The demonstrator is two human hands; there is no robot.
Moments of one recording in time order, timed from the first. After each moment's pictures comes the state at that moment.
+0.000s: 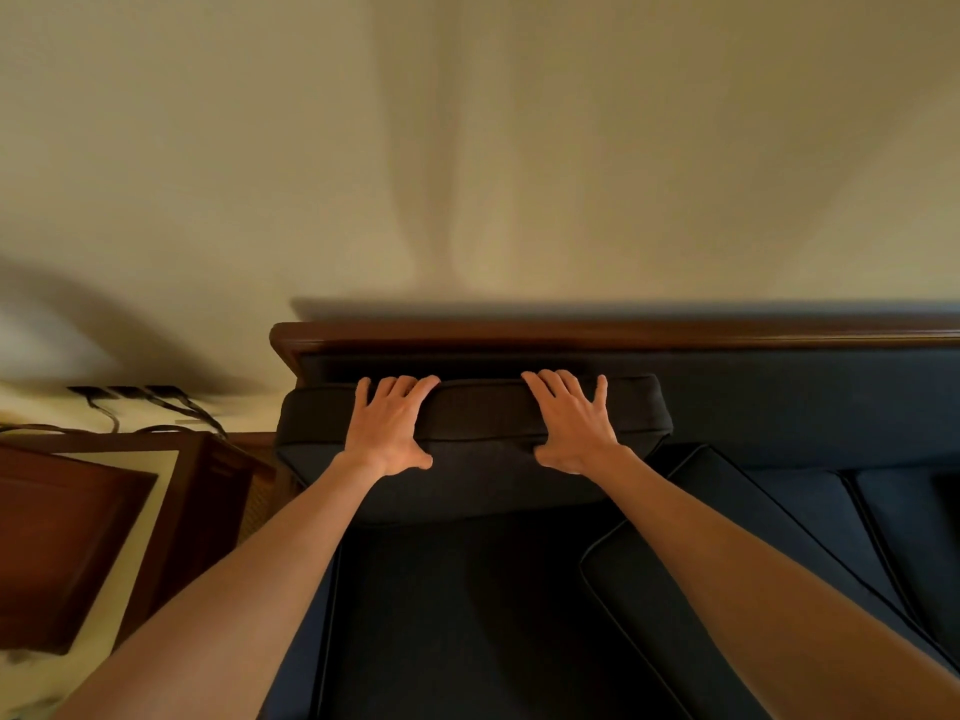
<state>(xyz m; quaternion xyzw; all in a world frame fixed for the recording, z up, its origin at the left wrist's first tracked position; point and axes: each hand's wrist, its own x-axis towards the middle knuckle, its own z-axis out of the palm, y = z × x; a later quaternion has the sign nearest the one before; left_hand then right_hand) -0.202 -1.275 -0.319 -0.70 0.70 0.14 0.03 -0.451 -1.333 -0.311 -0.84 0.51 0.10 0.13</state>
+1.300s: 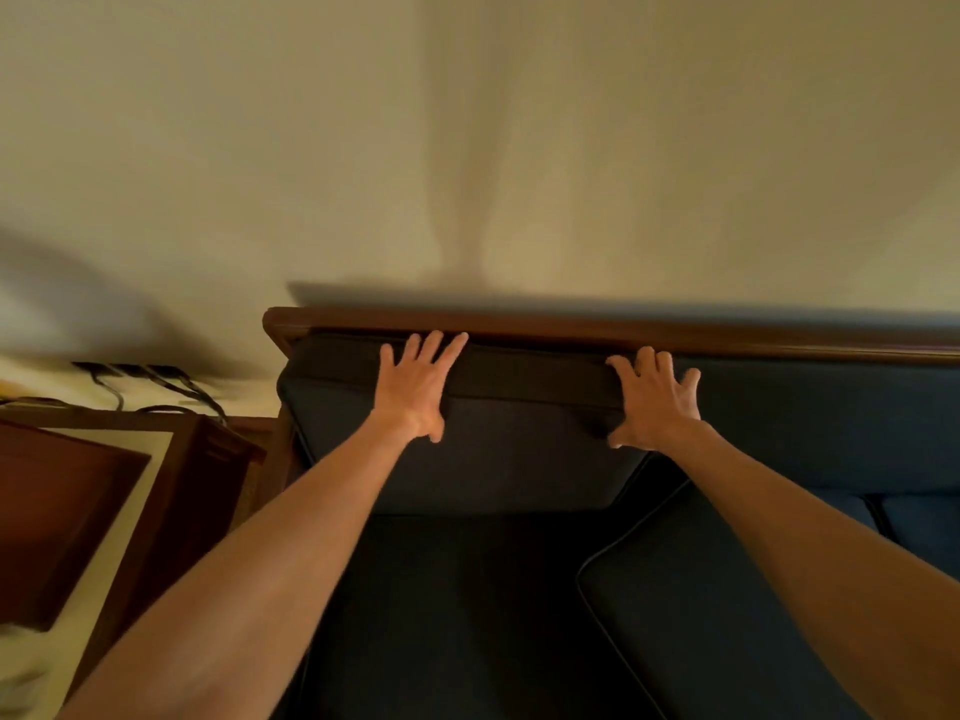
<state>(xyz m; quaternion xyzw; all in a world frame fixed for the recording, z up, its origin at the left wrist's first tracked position) -0.232 -1.330 -0.328 -0.72 0.67 0.12 0.12 -0.524 -1.392 -0.315 -0.78 0.59 0.20 0.06</state>
